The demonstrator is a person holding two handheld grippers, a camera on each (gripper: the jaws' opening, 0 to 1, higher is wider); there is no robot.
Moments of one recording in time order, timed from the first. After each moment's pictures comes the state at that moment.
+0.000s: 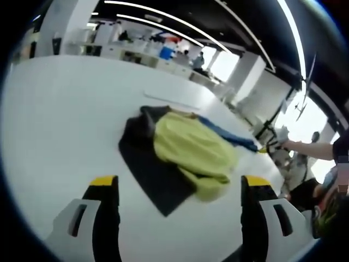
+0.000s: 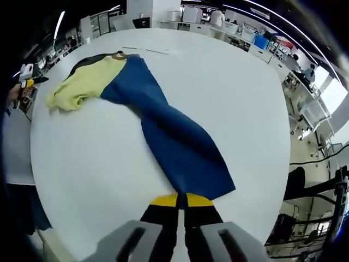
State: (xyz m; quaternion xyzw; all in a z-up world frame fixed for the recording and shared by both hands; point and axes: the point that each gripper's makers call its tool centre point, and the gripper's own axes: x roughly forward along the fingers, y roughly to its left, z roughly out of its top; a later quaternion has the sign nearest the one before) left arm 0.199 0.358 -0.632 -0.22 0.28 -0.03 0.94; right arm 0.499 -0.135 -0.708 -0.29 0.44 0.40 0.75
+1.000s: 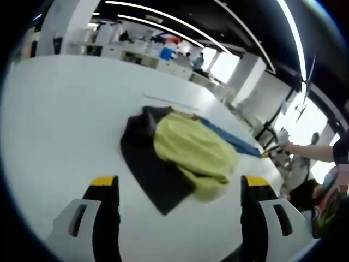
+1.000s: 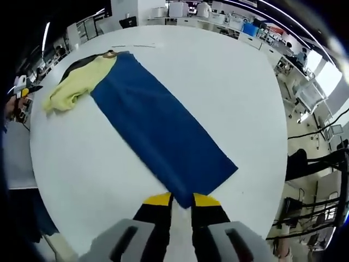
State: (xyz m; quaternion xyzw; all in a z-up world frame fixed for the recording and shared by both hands) left arm 0.196 0.356 -0.632 -0.22 0.27 -0.02 0.94; right arm 0.475 -0.153 -0.712 -0.26 0.48 0.36 0.76
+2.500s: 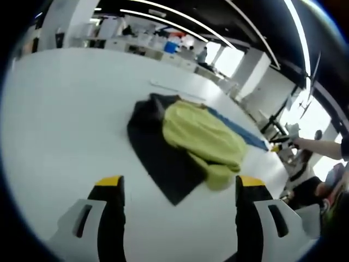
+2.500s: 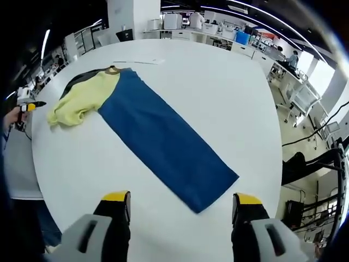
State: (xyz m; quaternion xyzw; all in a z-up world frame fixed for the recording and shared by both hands) left arm 0.188 0.361 -0.671 -0.22 0.31 -0.01 0.92; right arm 0.468 -0.136 -0.688 -0.24 0.44 0.37 0.78
